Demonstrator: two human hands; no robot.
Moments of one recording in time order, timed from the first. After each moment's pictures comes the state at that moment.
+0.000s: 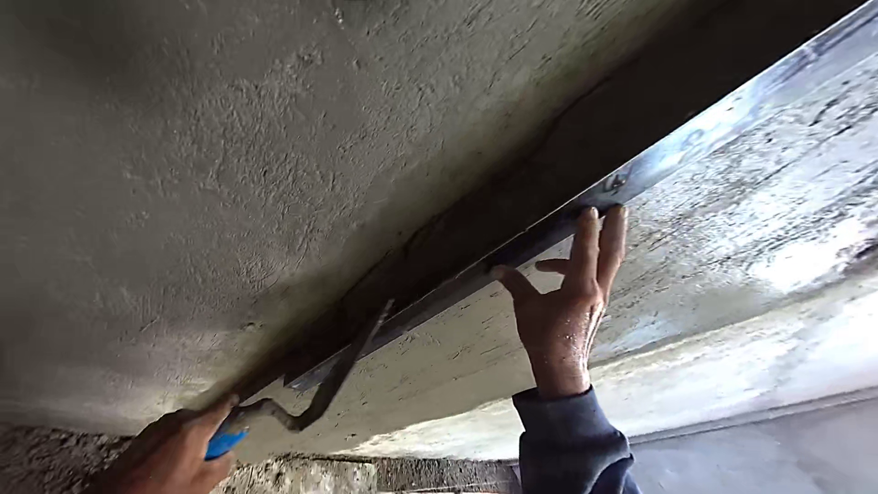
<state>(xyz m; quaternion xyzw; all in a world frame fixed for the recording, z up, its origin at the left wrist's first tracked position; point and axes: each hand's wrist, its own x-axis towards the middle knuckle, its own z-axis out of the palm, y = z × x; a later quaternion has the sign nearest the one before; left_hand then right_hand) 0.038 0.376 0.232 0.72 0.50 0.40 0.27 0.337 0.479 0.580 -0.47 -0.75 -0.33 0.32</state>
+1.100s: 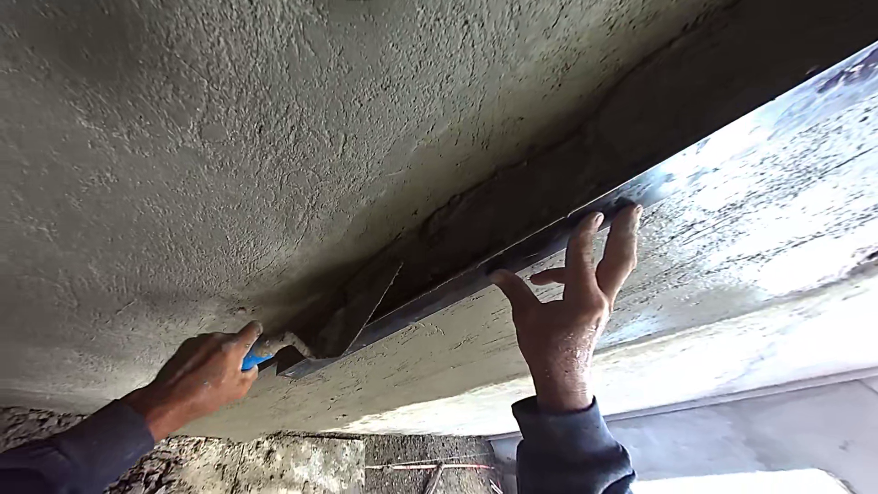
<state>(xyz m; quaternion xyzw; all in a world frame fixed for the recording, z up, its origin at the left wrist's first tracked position) 0.063 0.466 0.234 0.73 0.54 0.38 0.16 0.340 0.481 0.556 -0.46 -0.77 -0.32 0.29</state>
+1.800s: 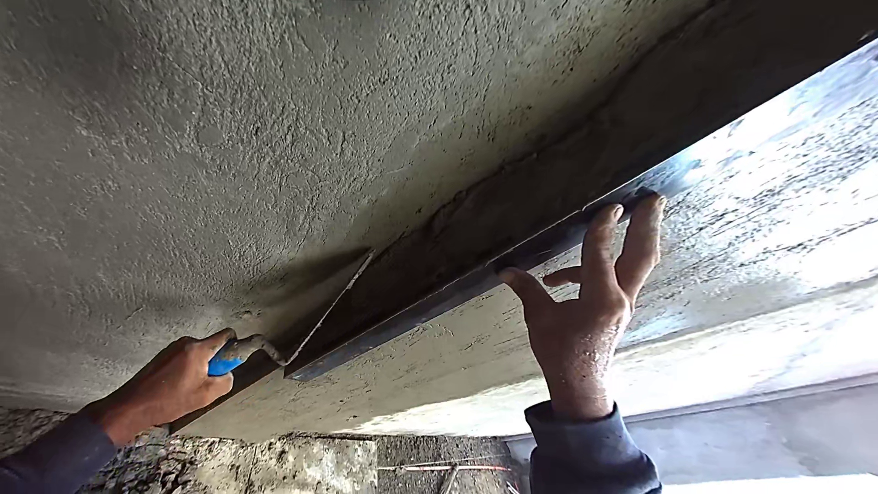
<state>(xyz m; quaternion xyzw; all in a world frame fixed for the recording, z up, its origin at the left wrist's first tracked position) 0.030 0.476 0.195 0.70 0.50 0.44 0.26 0.337 0.479 0.556 -0.48 -0.77 -0.32 0.30</state>
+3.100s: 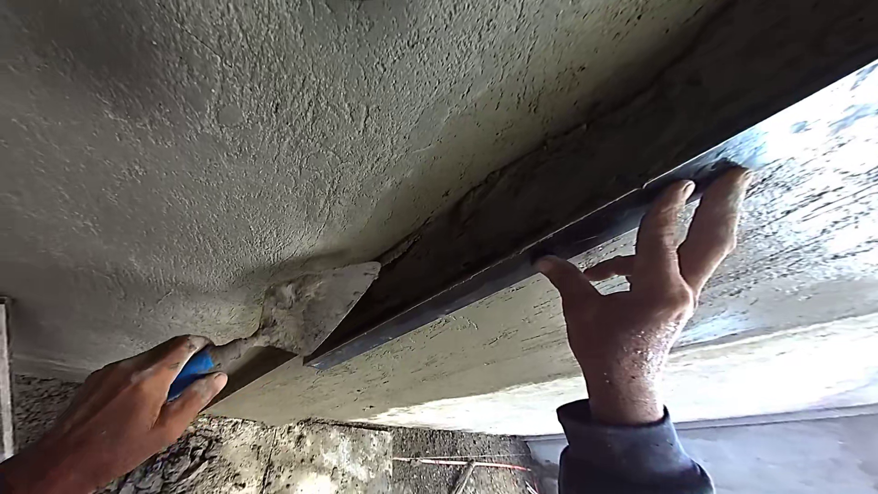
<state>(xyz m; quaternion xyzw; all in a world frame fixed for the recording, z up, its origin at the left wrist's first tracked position) -0.004 0.406 0.204 0.68 0.57 0.45 0.11 0.338 0.480 0.556 -0.47 -0.77 -0.31 0.29</state>
